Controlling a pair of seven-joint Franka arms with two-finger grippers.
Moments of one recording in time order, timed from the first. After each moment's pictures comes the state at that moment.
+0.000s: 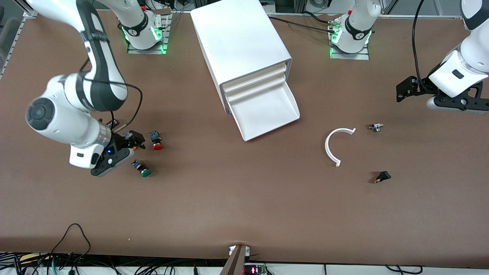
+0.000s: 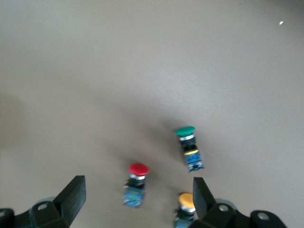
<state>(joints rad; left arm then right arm) -0.02 -0.02 -0.05 -1.71 0.02 1.65 0.02 0.36 0.39 -0.20 -1.61 0.22 2.01 -0.45</state>
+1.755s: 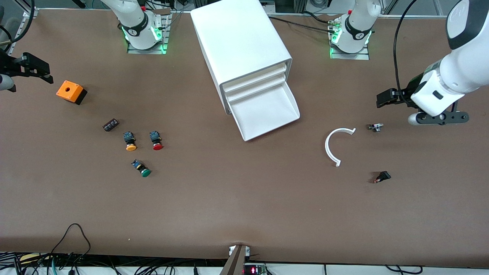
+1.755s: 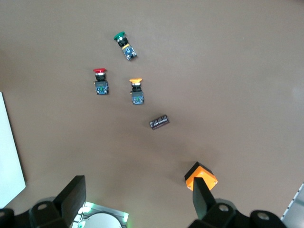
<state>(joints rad) -0.03 0.13 -0.10 -1.59 -0.06 1.54 -0.18 0.01 0.06 -0.04 -1.44 -0.05 1.41 -0.31</state>
